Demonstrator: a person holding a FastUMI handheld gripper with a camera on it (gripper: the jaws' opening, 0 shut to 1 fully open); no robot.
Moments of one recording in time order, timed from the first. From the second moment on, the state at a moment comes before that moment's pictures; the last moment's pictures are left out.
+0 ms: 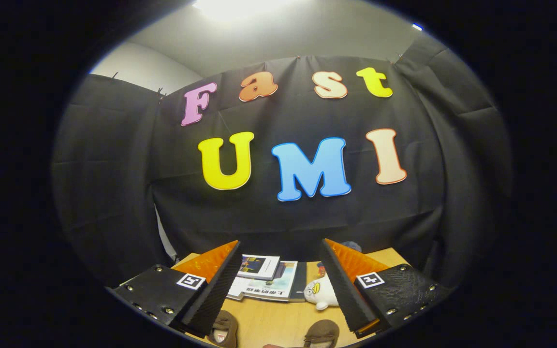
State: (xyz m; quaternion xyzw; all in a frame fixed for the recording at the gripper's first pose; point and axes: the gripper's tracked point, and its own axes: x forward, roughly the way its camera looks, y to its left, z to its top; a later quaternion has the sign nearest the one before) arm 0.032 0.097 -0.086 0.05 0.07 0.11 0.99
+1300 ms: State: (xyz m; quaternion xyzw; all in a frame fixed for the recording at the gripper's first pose) arm -0.010 0.331 -0.298 0.27 0.39 0.39 0.79
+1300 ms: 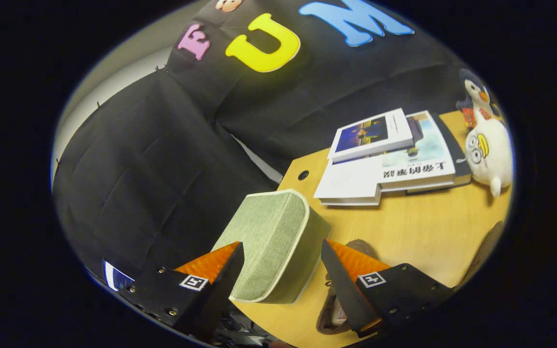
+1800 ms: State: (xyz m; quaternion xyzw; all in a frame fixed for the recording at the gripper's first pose) arm -0.013 0.383 -0.356 0.38 0.47 0.40 0.69
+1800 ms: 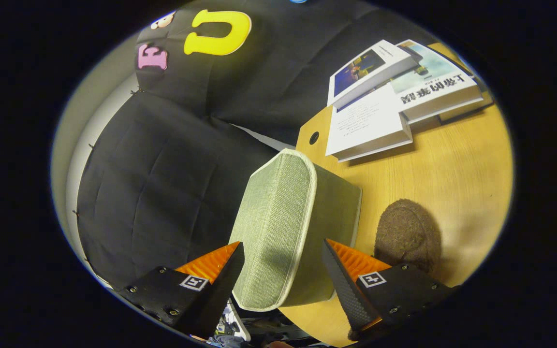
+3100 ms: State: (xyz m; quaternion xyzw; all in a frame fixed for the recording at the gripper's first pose) arm -0.003 0.426 -0.252 0.44 0.44 0.49 0.62
